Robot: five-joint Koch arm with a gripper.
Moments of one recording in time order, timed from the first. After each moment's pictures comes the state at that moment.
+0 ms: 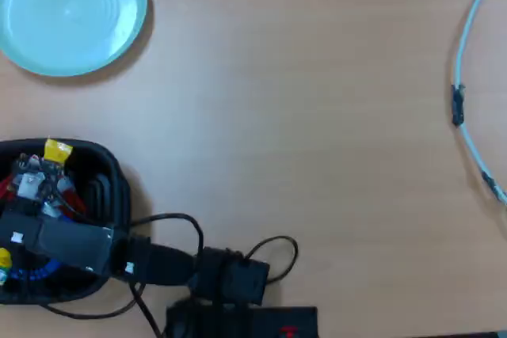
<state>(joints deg) 14.2 58.2 54.3 72.7 3.0</state>
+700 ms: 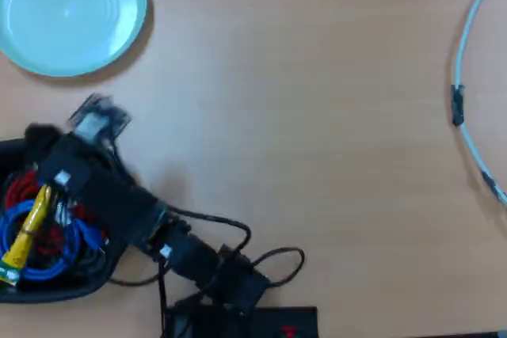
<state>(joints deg) 38.0 72.6 50.6 90.1 3.0</state>
